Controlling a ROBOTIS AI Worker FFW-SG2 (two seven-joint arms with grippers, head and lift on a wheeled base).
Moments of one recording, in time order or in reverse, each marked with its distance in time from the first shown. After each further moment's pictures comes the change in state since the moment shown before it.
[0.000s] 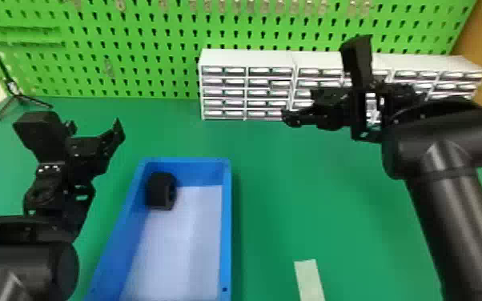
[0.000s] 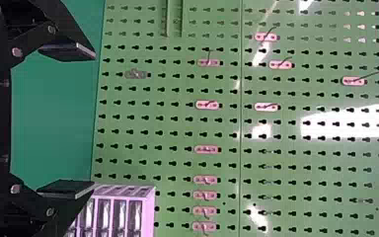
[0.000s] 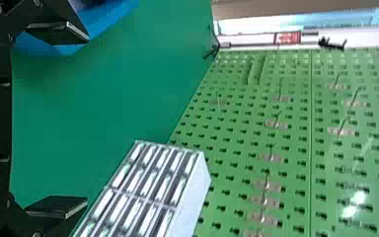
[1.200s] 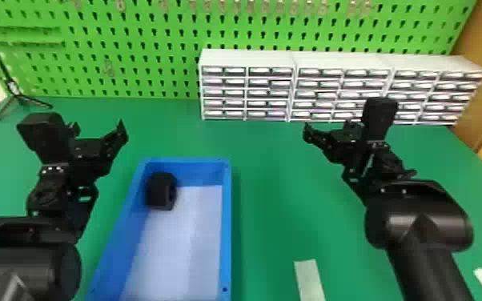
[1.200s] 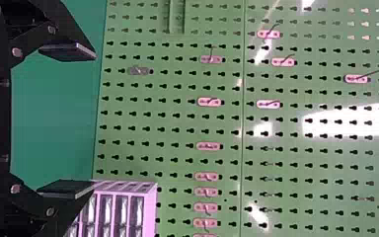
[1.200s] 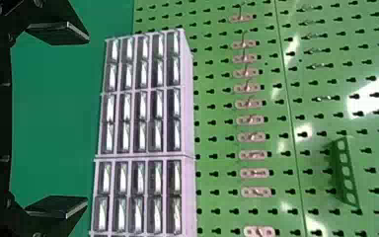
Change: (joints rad) left arm 0.003 -0.004 -0.009 0.000 0.005 0.000 0.000; right arm 0.224 0.096 -0.108 0.101 -0.224 -0.405 -0.606
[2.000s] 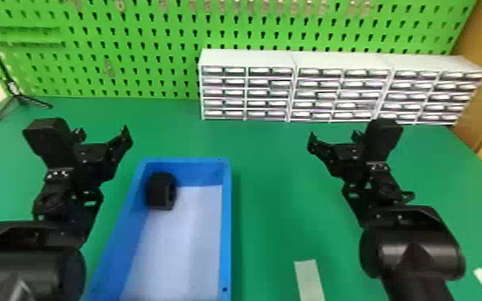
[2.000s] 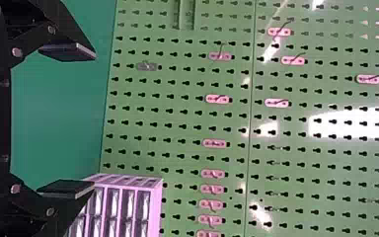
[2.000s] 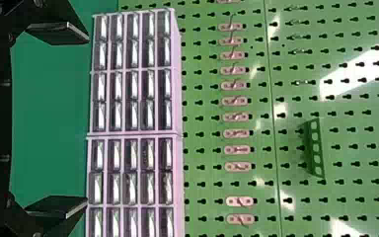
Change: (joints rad) left arm 0.010 -0.009 -0.008 0.009 0.020 0.002 0.000; right arm 0.086 0.010 0.008 0.017 0.019 -0.198 -0.096
